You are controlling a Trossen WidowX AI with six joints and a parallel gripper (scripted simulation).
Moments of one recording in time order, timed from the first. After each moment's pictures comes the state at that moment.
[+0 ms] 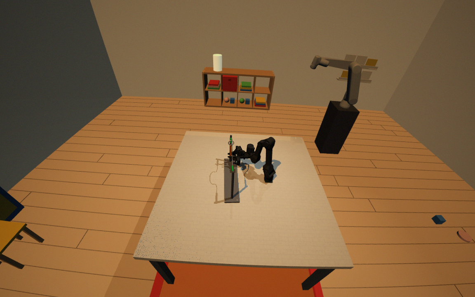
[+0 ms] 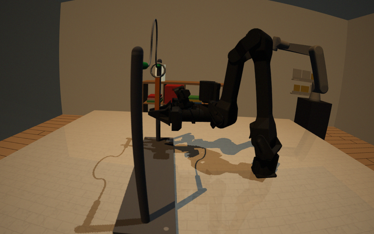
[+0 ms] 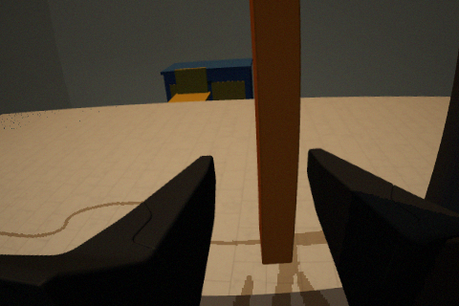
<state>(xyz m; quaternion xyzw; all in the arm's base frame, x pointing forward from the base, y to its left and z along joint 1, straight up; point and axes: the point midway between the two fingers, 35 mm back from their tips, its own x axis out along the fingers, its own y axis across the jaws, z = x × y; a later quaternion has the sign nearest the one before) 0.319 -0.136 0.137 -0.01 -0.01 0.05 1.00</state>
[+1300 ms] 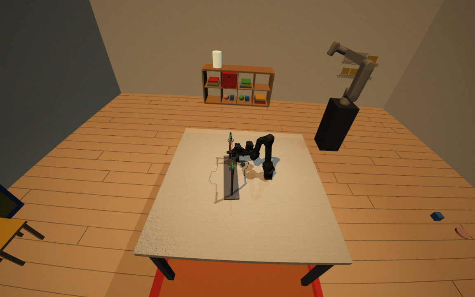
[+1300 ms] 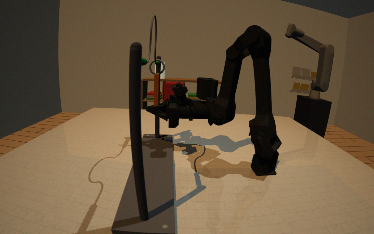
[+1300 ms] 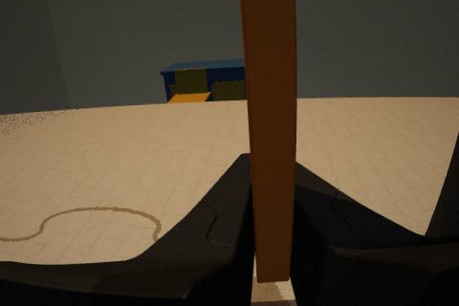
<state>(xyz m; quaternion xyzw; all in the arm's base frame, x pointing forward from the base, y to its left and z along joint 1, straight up) 0.325 -0.135 0.137 -0.01 -0.01 0.05 1.00</state>
